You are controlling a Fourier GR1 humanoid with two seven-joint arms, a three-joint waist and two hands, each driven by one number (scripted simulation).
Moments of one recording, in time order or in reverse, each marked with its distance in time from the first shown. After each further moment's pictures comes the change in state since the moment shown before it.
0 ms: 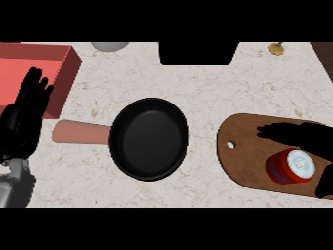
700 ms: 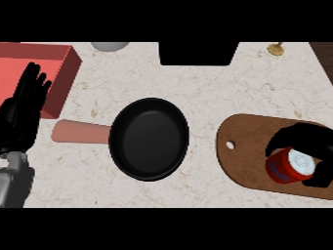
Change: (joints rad) left arm -0.043 -0.016 0.055 0.049 -0.020 -0.052 -0.002; right arm -0.028 0.058 0.005 0.128 0.185 -0.100 -0.141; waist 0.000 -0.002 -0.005
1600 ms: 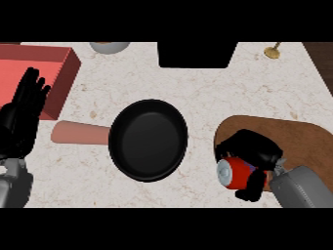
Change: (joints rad) left arm 0.039 -0.018 0.008 -0.040 -0.025 -0.016 0.014; right arm 0.019 0.362 0.055 -0.072 0.102 -0.038 0.303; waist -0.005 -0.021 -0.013
